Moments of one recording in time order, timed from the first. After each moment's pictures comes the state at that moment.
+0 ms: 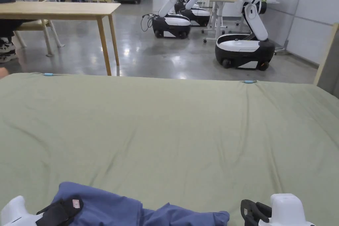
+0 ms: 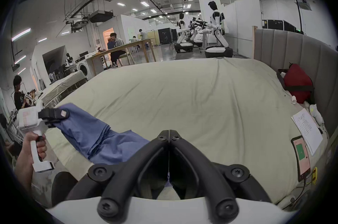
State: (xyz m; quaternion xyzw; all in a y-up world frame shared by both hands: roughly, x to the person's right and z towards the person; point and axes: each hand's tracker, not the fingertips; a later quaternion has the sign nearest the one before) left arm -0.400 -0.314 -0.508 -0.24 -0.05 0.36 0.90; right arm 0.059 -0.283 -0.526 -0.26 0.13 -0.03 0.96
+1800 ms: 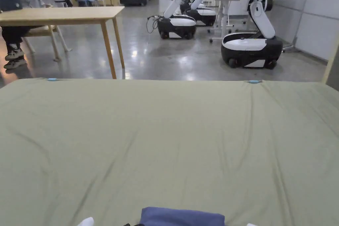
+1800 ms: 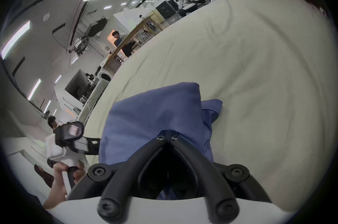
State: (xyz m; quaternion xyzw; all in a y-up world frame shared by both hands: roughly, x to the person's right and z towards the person) left arm -0.321 -0.400 -0.555 -0.37 -0.16 0.43 0.81; right arm 0.073 -0.398 -0.577 -0.39 0.22 -0.25 0.86
